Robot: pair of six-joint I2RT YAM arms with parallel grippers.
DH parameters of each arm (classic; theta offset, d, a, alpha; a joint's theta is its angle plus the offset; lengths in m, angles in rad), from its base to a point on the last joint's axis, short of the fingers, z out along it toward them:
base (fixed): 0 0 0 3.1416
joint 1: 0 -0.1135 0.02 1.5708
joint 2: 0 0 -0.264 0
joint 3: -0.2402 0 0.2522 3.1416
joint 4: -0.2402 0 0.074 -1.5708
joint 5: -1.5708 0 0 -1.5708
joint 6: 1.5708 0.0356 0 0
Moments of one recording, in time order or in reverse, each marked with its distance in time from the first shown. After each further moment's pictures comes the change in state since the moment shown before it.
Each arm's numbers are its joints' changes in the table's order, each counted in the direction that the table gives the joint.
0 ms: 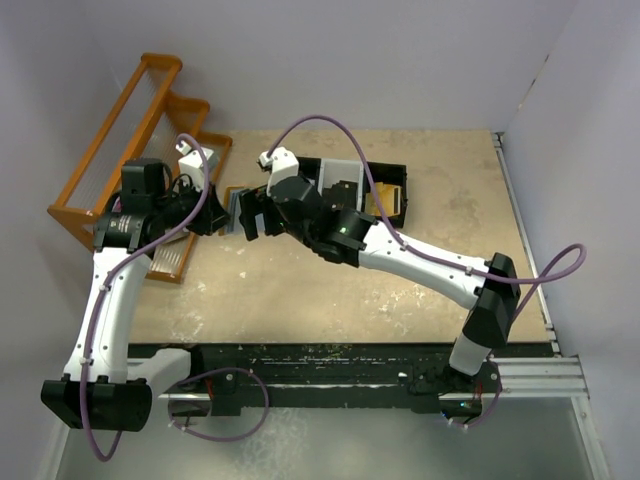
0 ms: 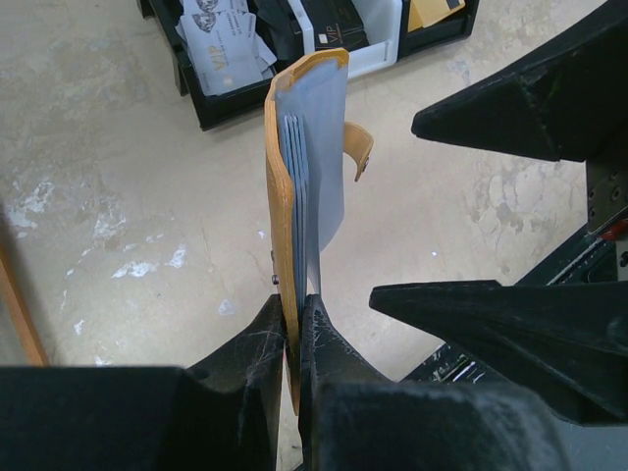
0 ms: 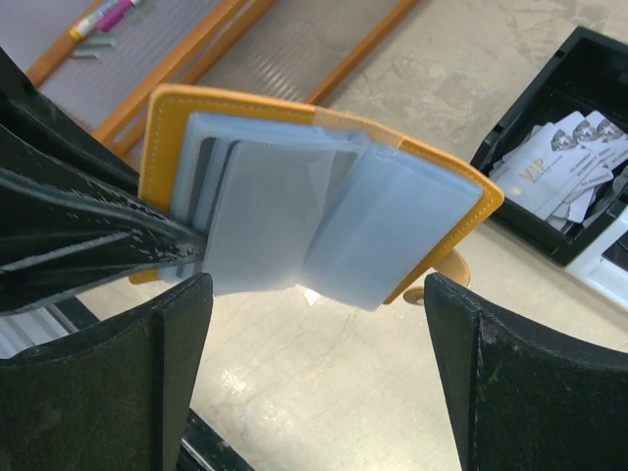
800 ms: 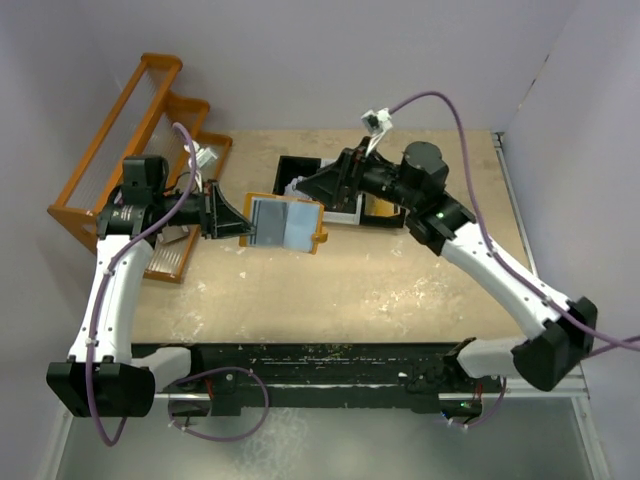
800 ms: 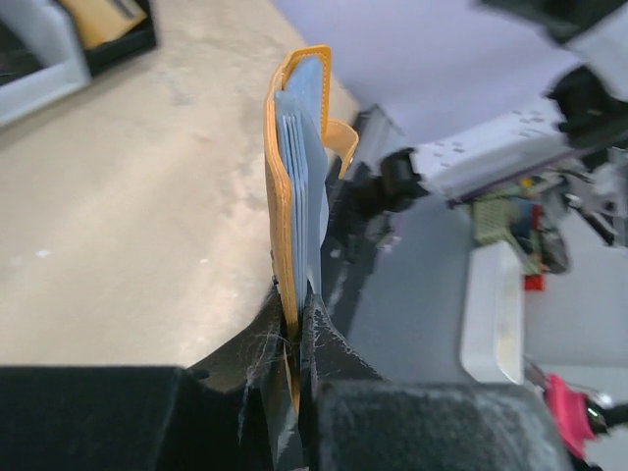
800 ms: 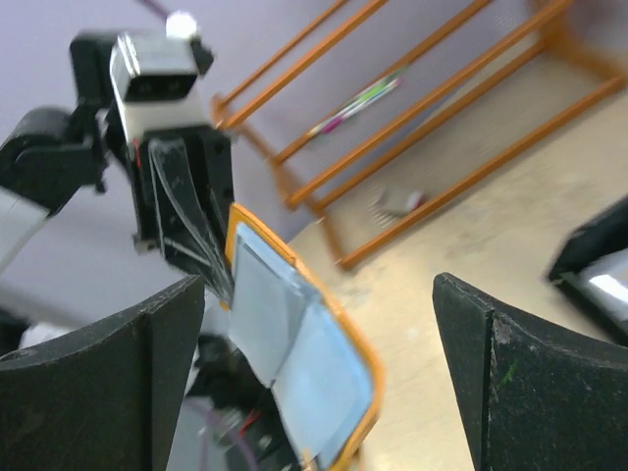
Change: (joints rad) left arm -0.047 0.069 0.000 0.008 -0.732 -0.112; right arm 0.469 -0.352 0.360 0.435 0.908 0.244
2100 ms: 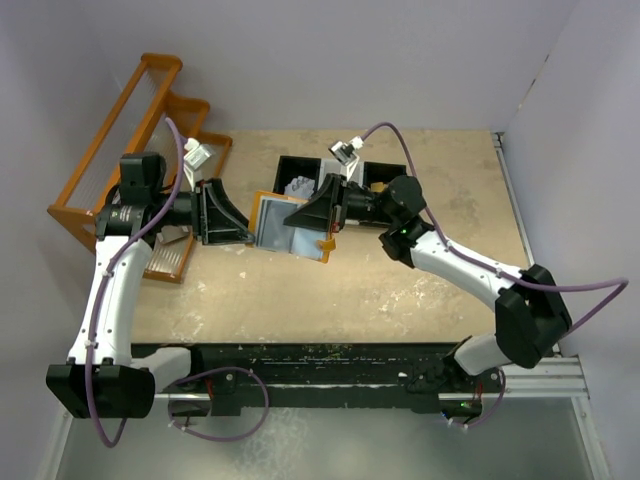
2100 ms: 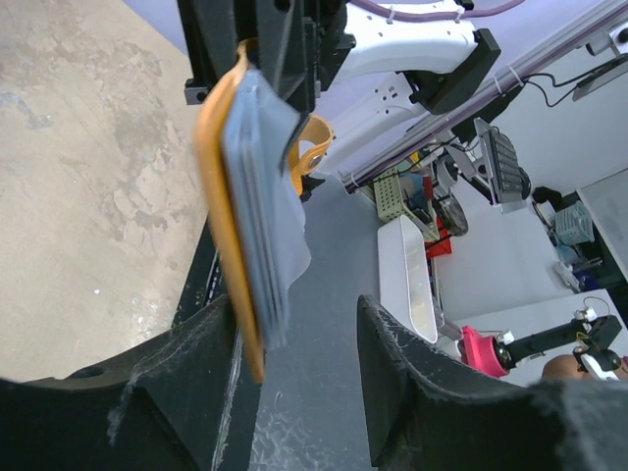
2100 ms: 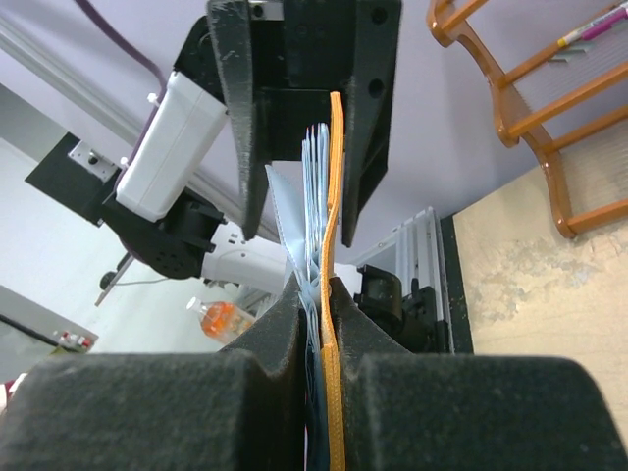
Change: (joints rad) left arm 0.000 -0.006 -0.007 0.043 -0.211 -0.084; right arm -0.060 0.101 0.241 0.682 0.312 0.458
